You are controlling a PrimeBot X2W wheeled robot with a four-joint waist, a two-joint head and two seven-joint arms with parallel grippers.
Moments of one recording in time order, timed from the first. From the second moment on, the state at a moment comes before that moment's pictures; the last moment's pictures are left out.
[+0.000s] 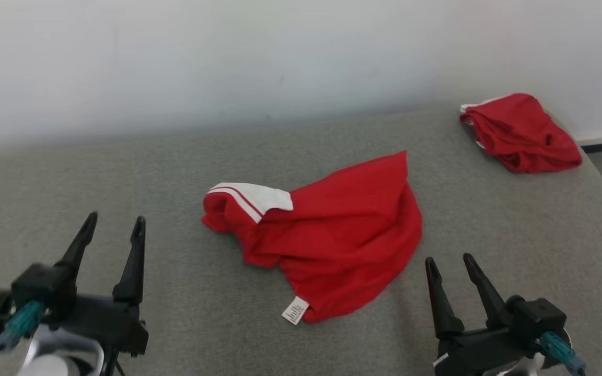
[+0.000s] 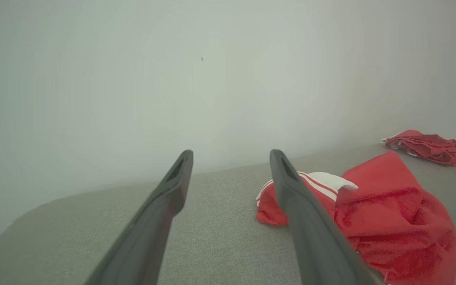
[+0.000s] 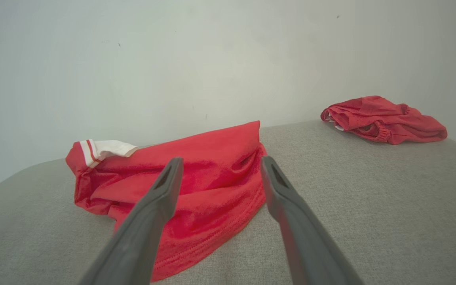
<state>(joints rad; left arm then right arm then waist) -0.22 0.48 -0.32 0.00 -0.50 0.13 -0.10 -0.06 -0.05 0.10 0.18 0.22 0.13 -0.18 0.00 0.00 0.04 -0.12</state>
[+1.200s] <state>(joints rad) -0.54 0.32 -0.50 0.57 -0.40 0.07 -0.22 -0.15 -0.05 0.18 0.31 0.31 0.13 -0.26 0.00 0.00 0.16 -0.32</state>
